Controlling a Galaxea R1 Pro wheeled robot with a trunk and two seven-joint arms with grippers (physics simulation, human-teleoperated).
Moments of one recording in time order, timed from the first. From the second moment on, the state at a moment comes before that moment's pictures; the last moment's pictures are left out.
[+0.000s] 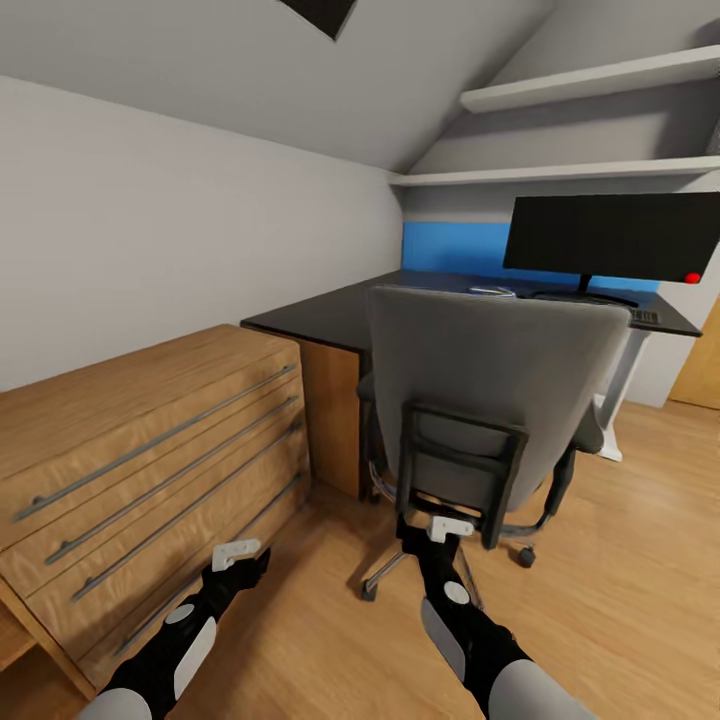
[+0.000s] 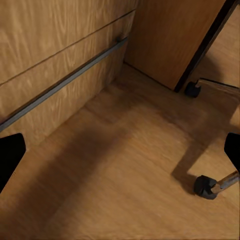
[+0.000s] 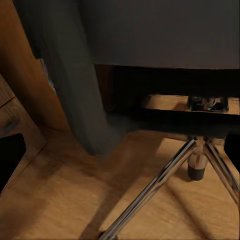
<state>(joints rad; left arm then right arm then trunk) -0.52 0.04 0.00 -0.51 0.22 -0.12 -0.11 -0.58 0.14 0.29 -0.51 -0.32 -0.30 -0.23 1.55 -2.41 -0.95</state>
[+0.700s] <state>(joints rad) -0.52 0.04 0.00 -0.51 0.22 -0.11 -0.11 -0.58 0.14 0.29 -0.50 -0.28 -0.39 -0.23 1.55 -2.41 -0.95</state>
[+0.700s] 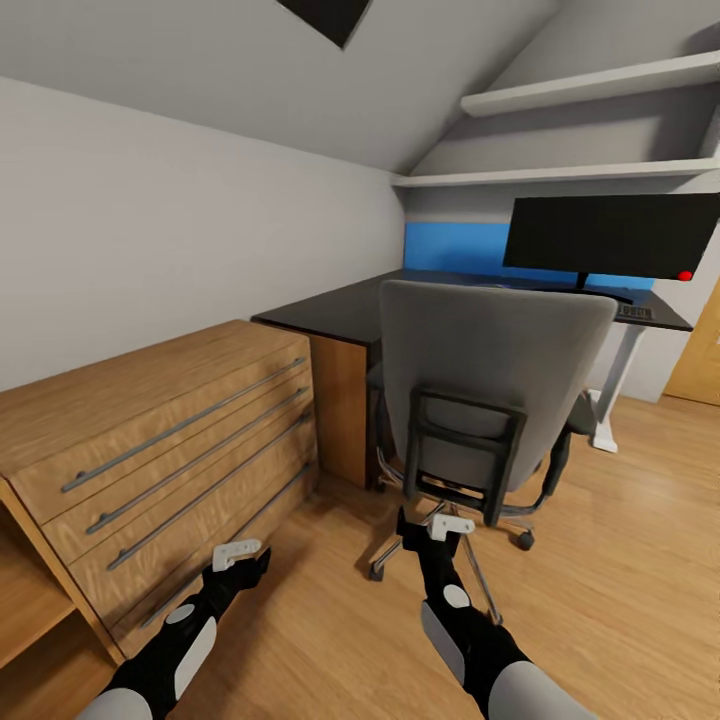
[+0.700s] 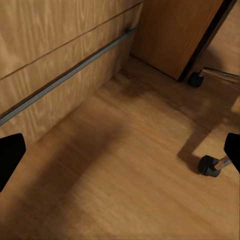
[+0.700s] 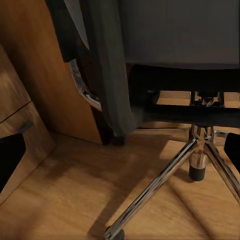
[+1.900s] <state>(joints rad) -0.52 -0.12 -0.16 -0.52 0.21 -0.11 0.12 -0.58 0.14 0.29 -0.50 -0.28 -0.39 -0.24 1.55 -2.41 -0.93</state>
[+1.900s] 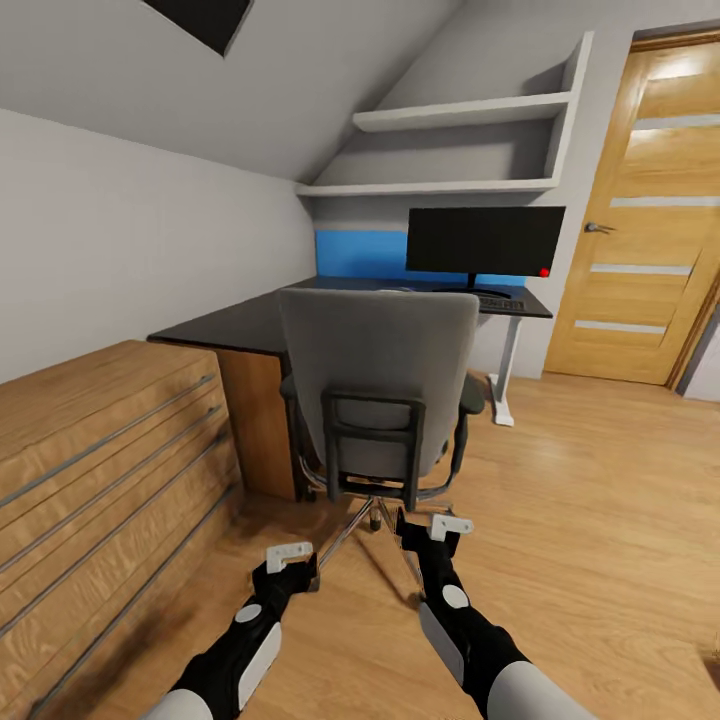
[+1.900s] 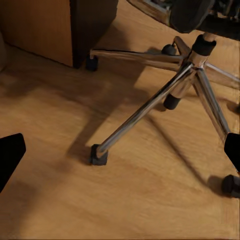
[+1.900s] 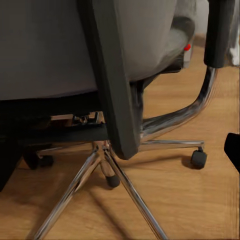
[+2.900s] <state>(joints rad) -0.52 -0.16 -0.17 -0.60 0.21 -0.10 0.15 -0.58 0.17 0.33 -0.45 -0.24 -0.38 -0.27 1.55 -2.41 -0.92</state>
